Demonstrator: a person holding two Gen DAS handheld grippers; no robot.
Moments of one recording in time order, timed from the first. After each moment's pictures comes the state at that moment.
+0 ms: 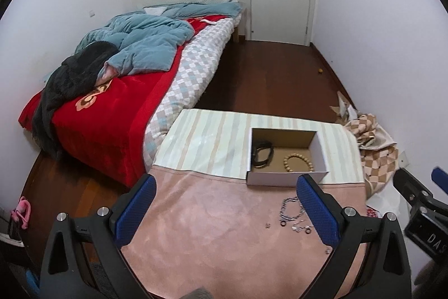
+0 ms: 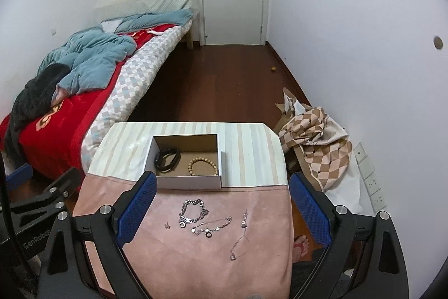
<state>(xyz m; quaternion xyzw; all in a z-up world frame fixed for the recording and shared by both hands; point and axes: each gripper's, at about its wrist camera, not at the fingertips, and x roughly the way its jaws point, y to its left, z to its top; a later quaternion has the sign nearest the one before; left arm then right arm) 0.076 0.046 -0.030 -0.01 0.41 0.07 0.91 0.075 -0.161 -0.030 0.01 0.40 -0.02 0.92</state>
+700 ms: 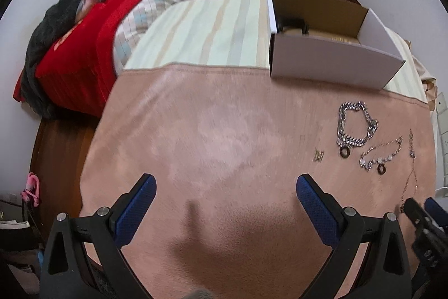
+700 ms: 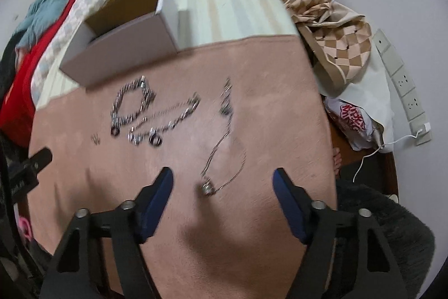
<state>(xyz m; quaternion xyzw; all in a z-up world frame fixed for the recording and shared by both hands) 0.095 0.040 -0.224 0.02 0.56 0.09 0.82 0.067 -0.204 -0.277 0.07 0.58 -0.04 0.81</state>
